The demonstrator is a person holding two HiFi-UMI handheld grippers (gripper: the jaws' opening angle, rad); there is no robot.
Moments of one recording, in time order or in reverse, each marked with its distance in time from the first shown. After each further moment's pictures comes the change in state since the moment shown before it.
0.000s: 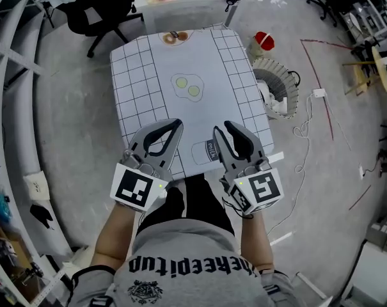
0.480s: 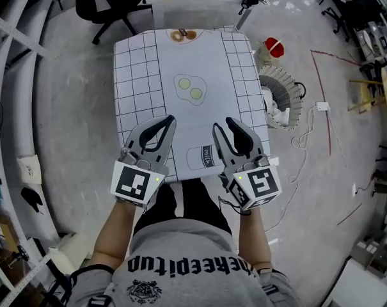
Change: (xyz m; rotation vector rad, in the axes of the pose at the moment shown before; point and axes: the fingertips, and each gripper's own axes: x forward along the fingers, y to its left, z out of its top) left arm 0.021 0.034 -0.026 -0.082 0.009 0.180; right arm 0.037 -0.032 -0.008 0.008 0.058 0.068
